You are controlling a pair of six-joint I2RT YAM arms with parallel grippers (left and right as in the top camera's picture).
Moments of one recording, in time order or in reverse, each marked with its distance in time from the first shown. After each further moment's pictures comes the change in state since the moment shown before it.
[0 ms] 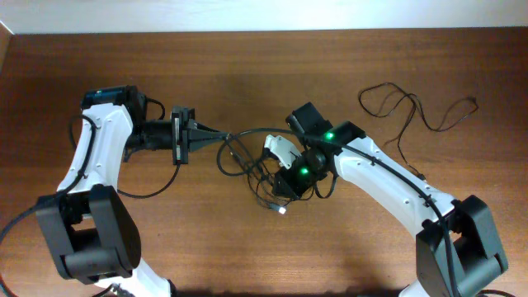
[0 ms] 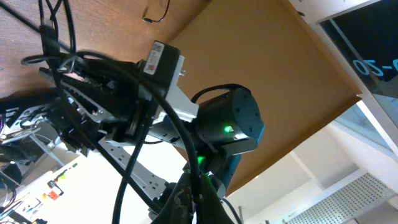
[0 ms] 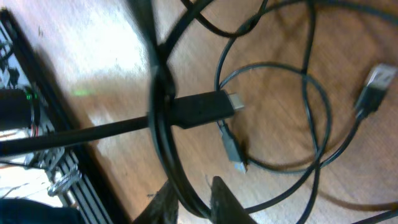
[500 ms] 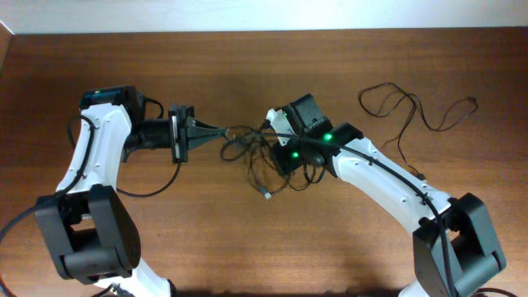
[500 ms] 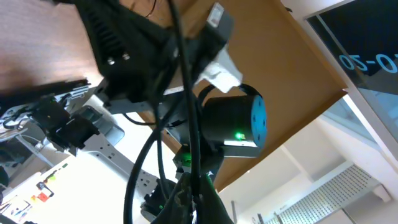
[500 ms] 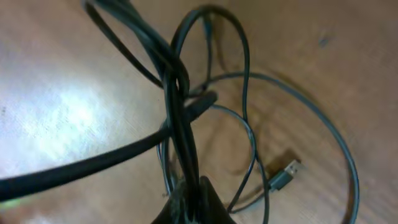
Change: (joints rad) left arm 0.005 0.000 0.001 0.001 0.044 0.000; right arm 0.000 0.011 -0.014 0.332 0.253 0.227
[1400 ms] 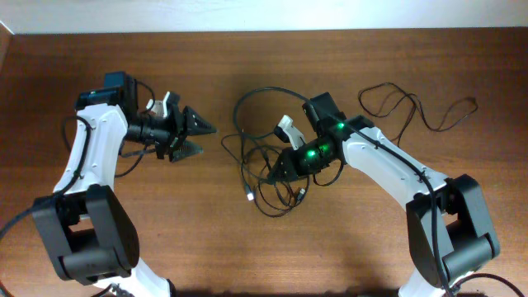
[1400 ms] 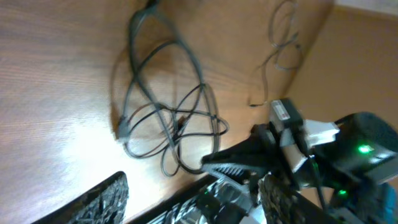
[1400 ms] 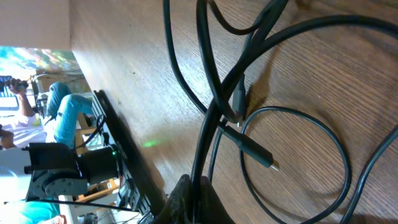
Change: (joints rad) left arm 0.023 0.000 0.002 0.292 -0.533 0.240; right arm -0.124 0.081 -0.015 -0.156 -0.558 0.040
